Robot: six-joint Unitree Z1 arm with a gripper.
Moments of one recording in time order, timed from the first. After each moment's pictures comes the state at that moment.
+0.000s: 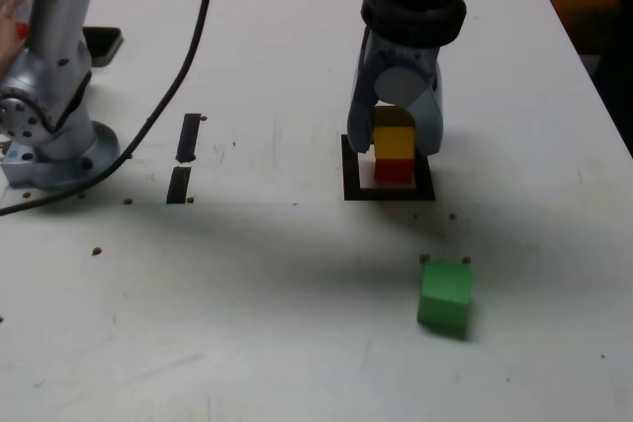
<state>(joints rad) -0.11 2.05 -1.61 1.27 -0.03 0.04</state>
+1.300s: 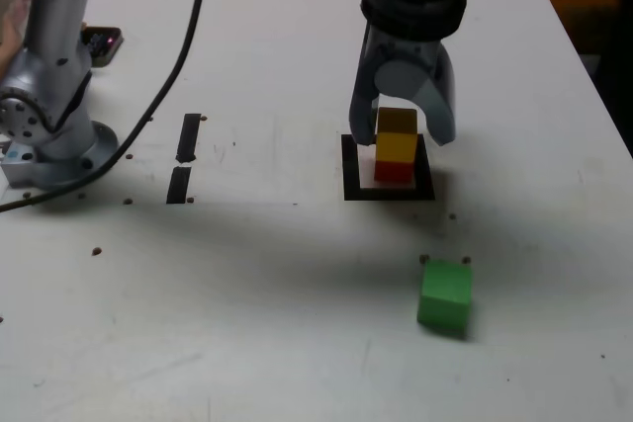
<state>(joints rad) -0.11 2.02 -1.61 1.26 0.00 0.07</state>
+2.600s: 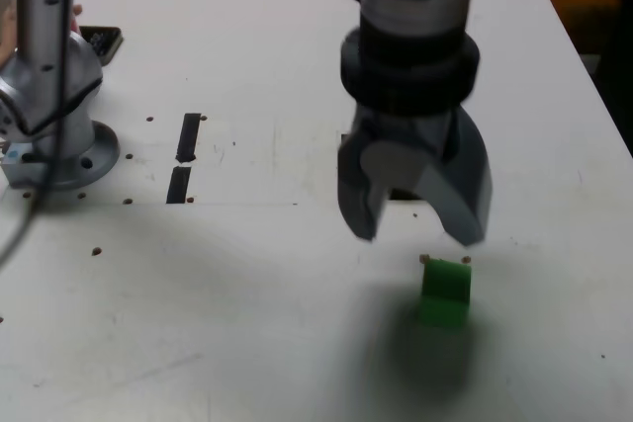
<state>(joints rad) -0.51 2.02 -1.74 1.26 -0.05 -0.17</state>
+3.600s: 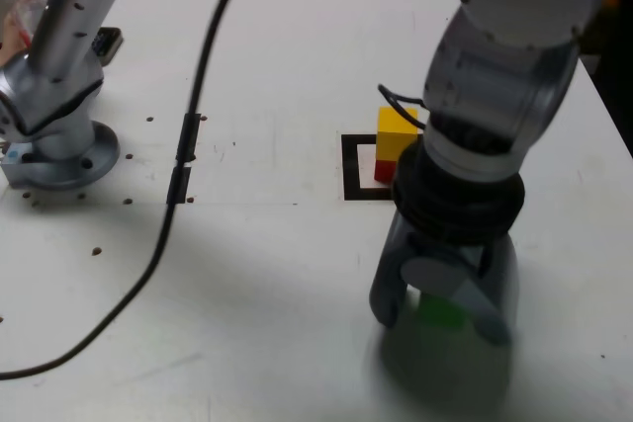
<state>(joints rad) -0.53 2.26 -1.85 1.25 -0.08 -0.18</state>
